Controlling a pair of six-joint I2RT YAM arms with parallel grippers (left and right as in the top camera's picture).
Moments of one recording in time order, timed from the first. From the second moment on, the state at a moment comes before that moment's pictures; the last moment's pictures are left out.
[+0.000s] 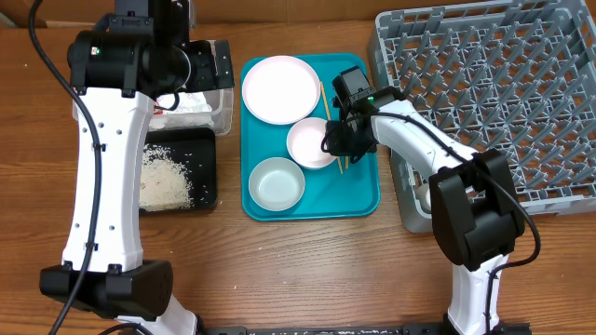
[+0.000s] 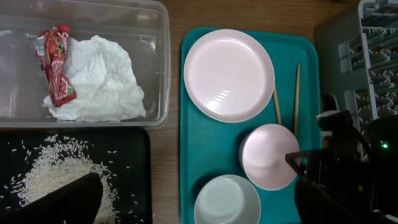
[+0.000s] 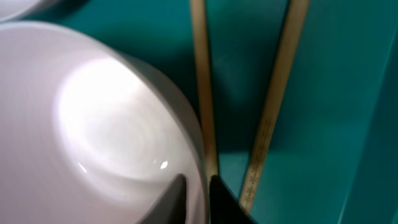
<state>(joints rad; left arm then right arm) -0.09 1.79 2.11 -1.32 0.11 -0.23 0.43 2.11 1.56 -0.80 -0.17 0.38</state>
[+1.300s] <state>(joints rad) -0.09 1.79 2.11 -1.32 0.11 -0.23 0.22 2.24 1.91 -0.35 1.07 0.03</state>
